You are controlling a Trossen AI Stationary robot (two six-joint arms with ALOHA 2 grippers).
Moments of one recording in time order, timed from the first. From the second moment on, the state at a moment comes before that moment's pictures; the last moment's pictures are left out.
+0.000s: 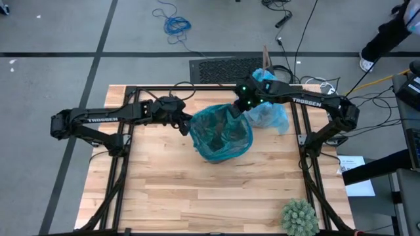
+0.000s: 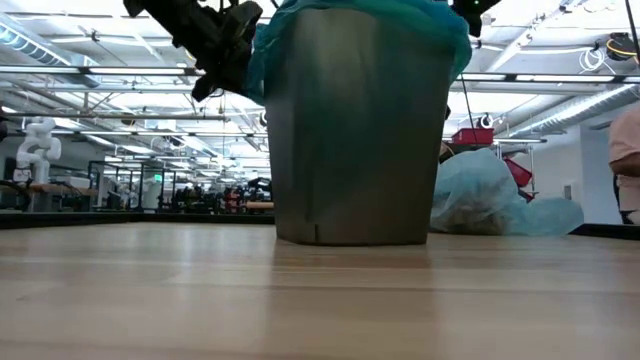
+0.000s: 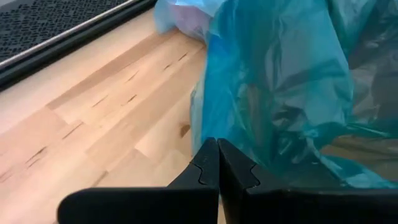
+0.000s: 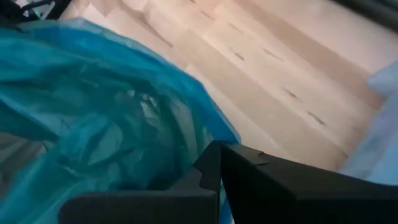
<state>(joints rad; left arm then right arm) 0.23 1.18 0.91 -0.37 -0.08 -0.44 -0.44 1.53 1.28 -0.68 -0.13 0.49</state>
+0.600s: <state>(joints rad) 0.23 1.18 0.78 -0.21 -0.05 -0.49 -0.42 1.41 1.20 -0.57 -0.10 0.58</state>
